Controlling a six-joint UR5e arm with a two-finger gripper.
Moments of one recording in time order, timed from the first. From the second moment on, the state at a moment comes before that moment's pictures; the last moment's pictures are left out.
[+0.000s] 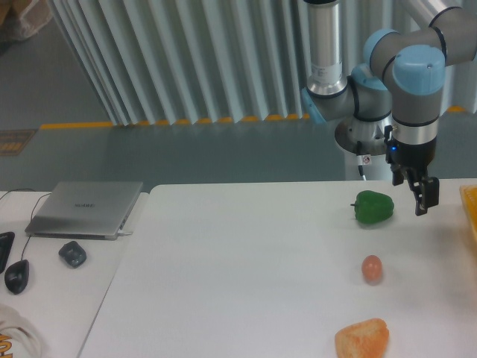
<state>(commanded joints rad) 2.46 -1.68 -1.60 -1.40 1.56 1.48</state>
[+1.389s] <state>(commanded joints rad) 2.41 -1.70 -1.66 -1.22 1.45 1.07</state>
